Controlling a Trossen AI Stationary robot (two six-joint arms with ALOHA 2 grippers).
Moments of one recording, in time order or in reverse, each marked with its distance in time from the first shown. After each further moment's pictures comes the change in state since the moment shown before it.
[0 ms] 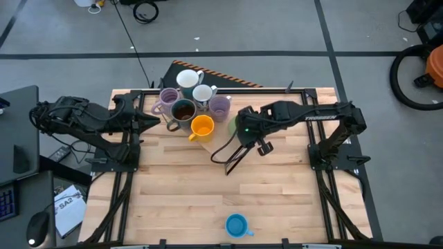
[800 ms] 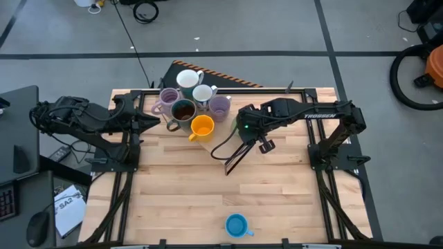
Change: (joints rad) left arm 0.000 0.000 0.000 0.000 0.001 0.000; right arm -0.035 0.002 0.001 -0.046 -0.029 -0.009
